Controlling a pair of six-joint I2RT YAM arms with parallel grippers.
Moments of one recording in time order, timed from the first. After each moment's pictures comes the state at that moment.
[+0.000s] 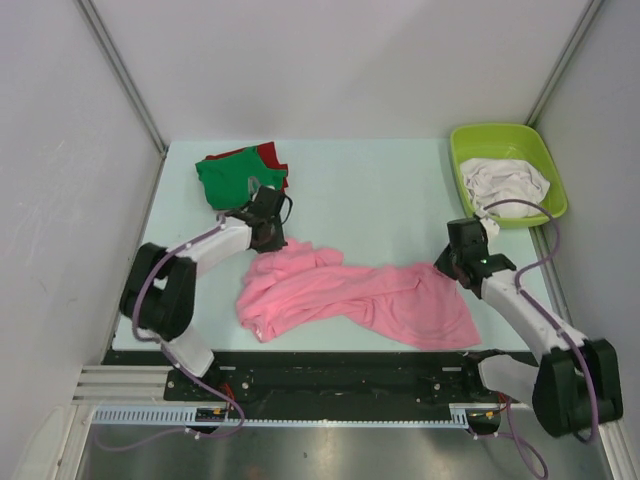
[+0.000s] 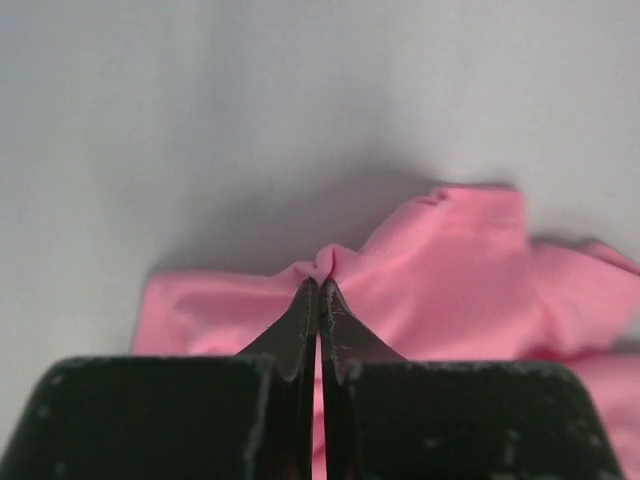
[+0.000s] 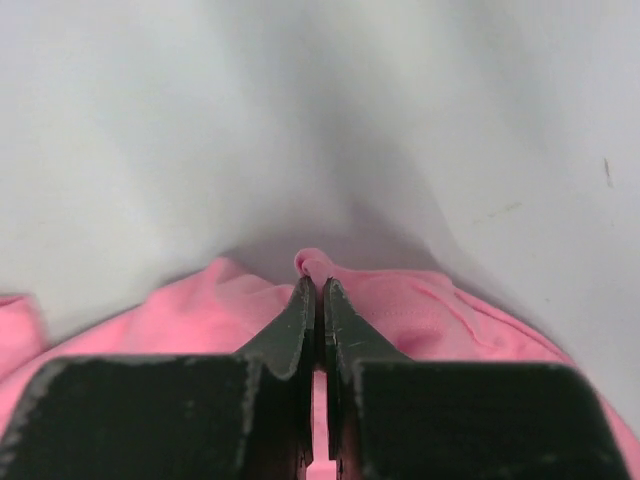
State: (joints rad) left arm -0.42 1.73 1.08 -0.42 -0.20 -0.54; right arm 0.24 1.19 0.68 -0.44 0.27 0.77
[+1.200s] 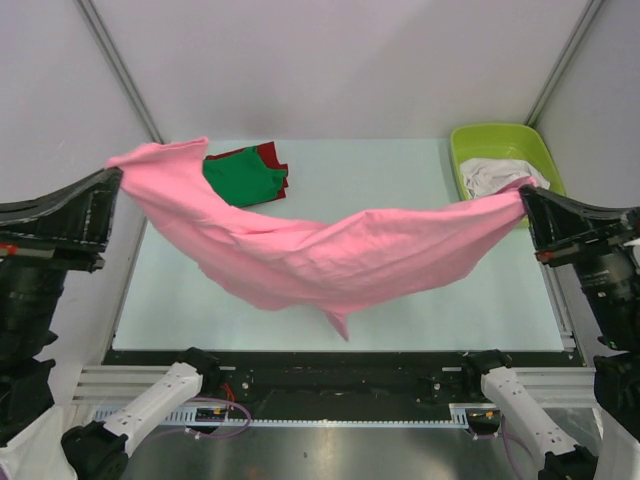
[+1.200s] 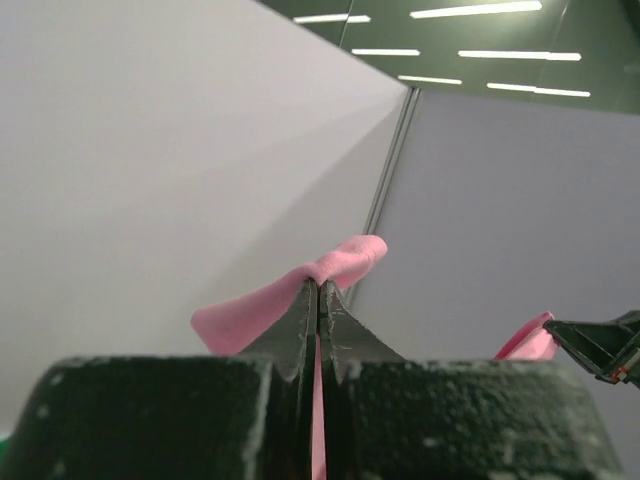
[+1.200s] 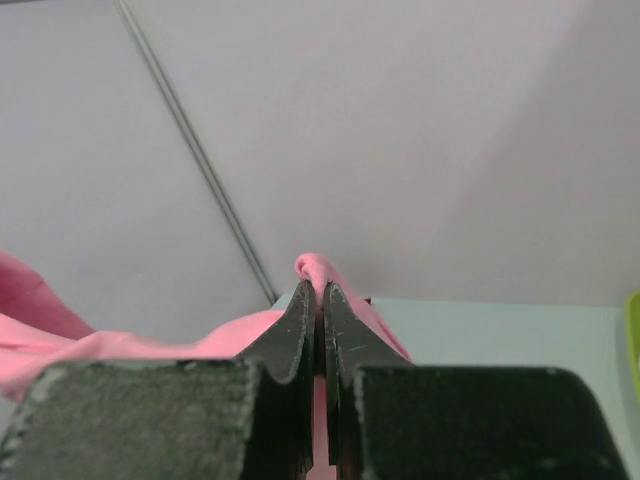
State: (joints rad) left arm -0.43 0.73 1.78 -0.48 0.06 -0.40; right arm 0.24 0.64 1.56 -0.55 -0.13 0.44
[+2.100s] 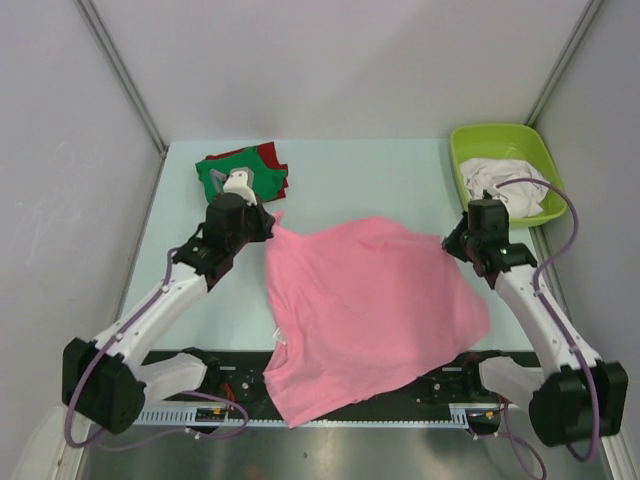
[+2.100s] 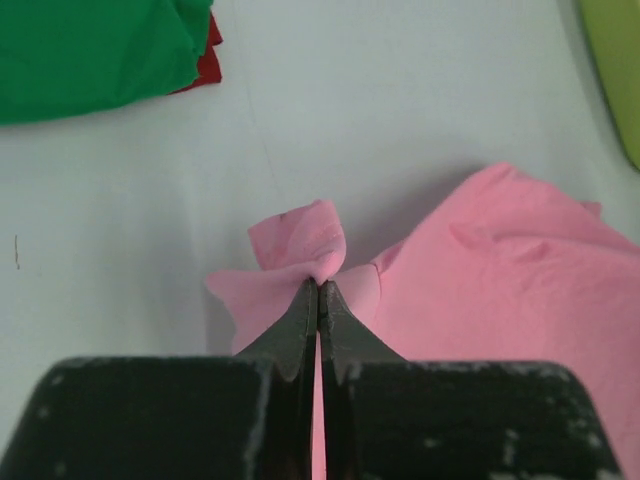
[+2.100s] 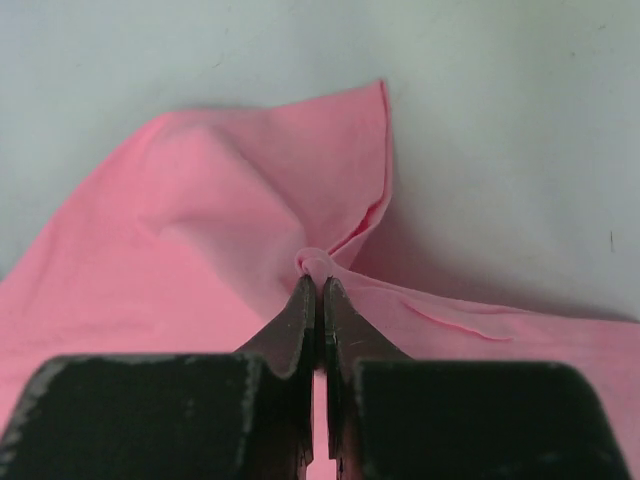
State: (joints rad) left arm -0.43 1.08 0.87 -0.20 -0.08 -0.41; right arm 0.16 1.02 0.85 -0.53 0.10 0.63
